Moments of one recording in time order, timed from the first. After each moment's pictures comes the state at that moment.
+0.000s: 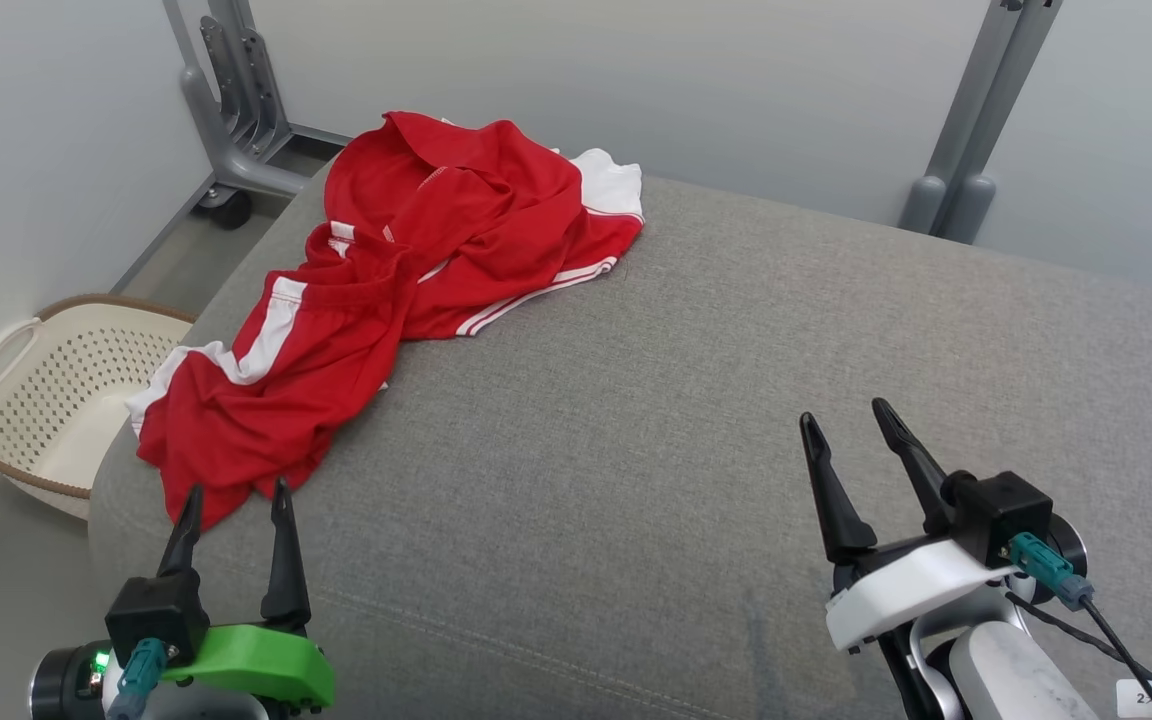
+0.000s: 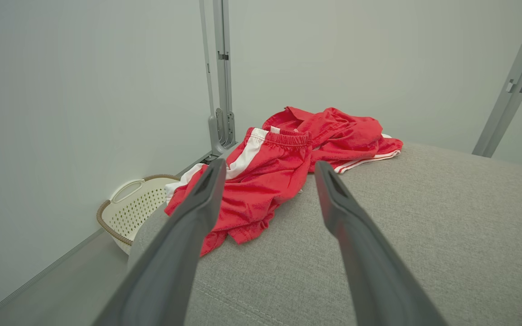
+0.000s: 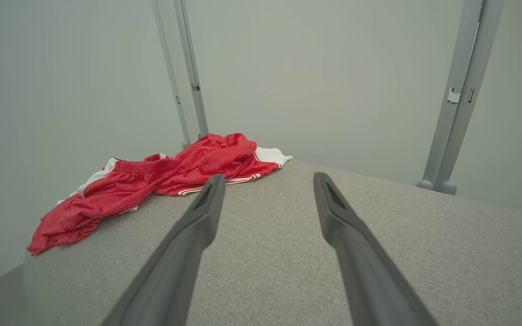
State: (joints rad) left arm 0.03 0.05 -0.11 0.15 -0.21 0.11 -0.25; right arm -0.01 -0.06 0.29 0.14 0.19 -0.02 -0.25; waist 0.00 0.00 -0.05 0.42
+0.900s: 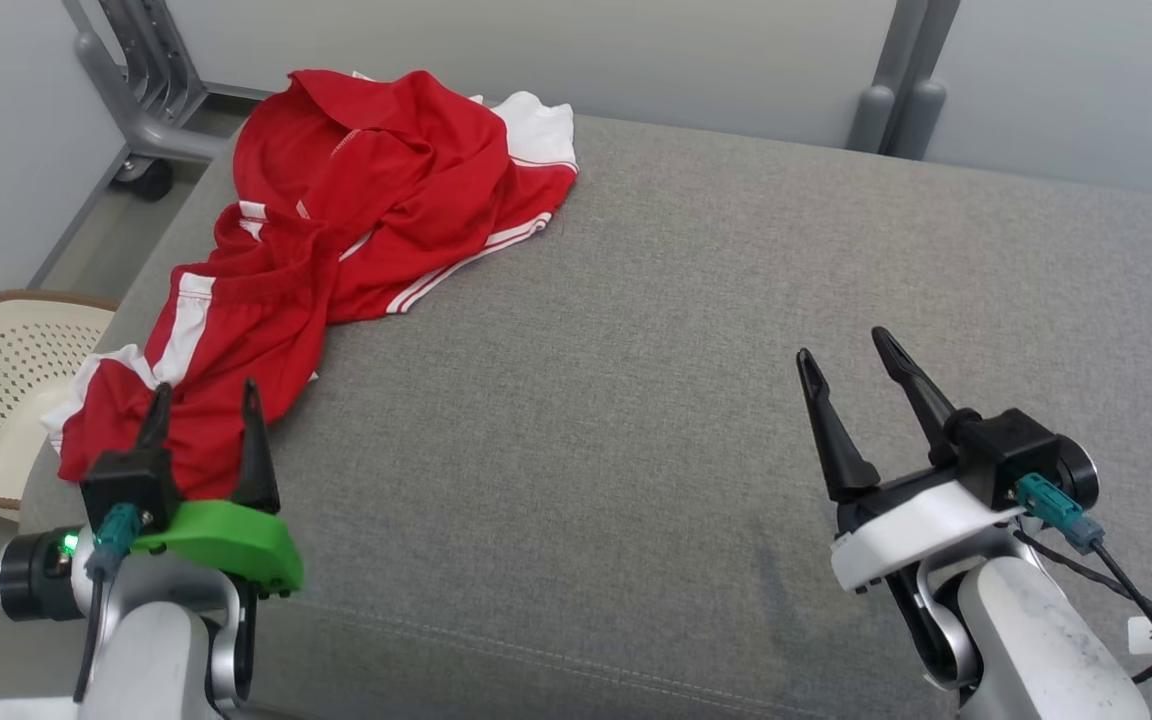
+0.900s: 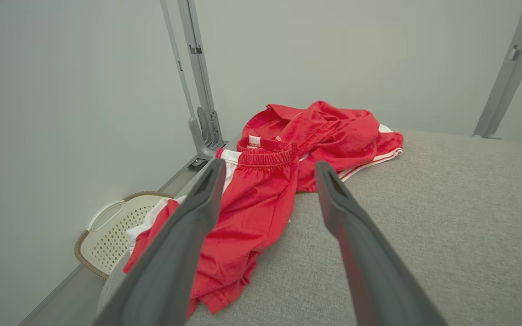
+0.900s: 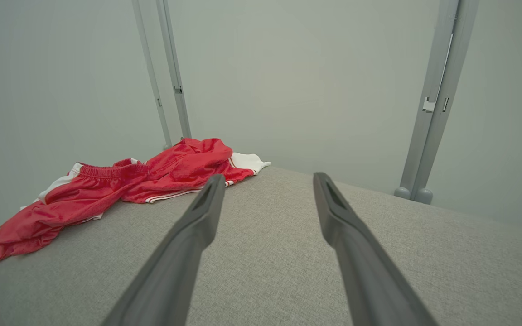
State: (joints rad) left arm -0.19 0.07 -0.10 0.29 -0.19 0.11 -0.20; right arm -0.11 -0.10 0.30 0.14 0.17 0.01 -0.25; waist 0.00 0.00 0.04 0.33
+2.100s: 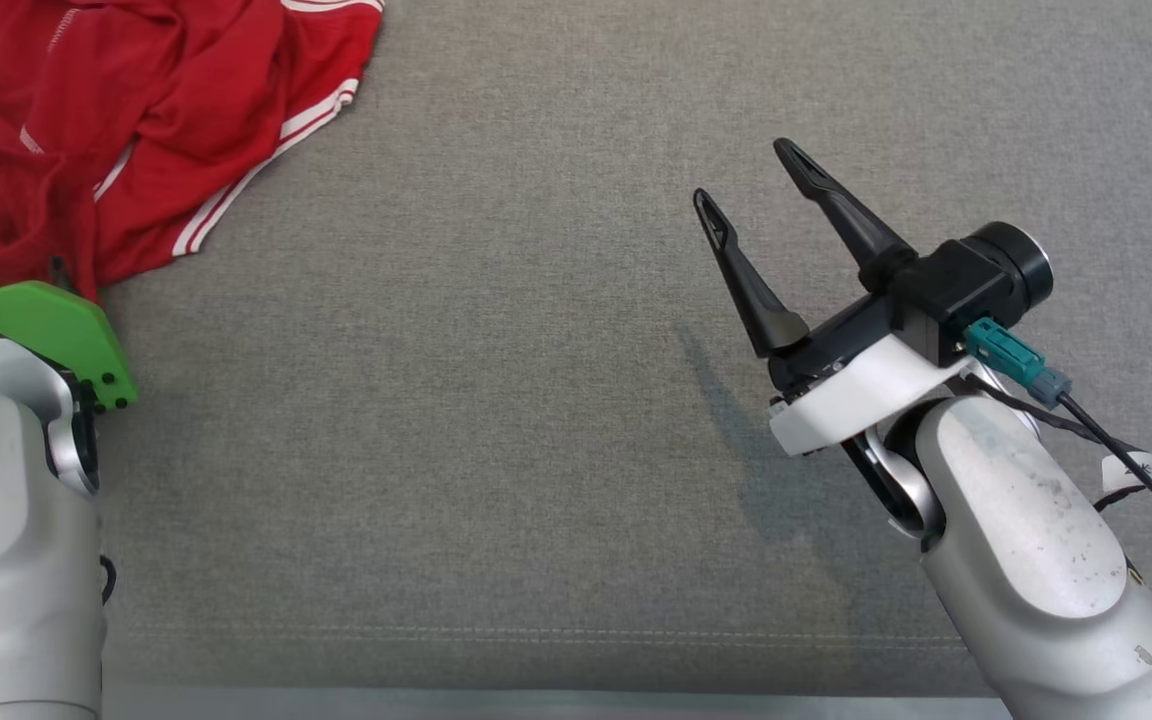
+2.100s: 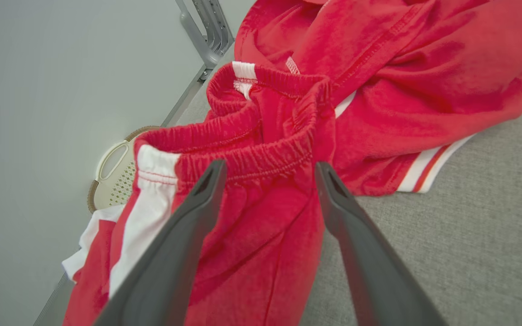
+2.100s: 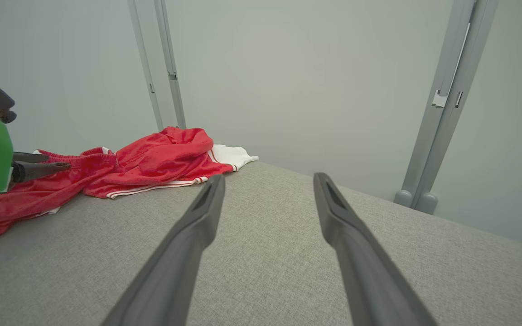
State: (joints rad) left arm -0.67 0.13 0.13 0.76 -0.07 0.12 0.08; right arm -0.40 -0.12 0.41 0.09 0.11 0.09 -0.18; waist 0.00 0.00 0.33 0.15
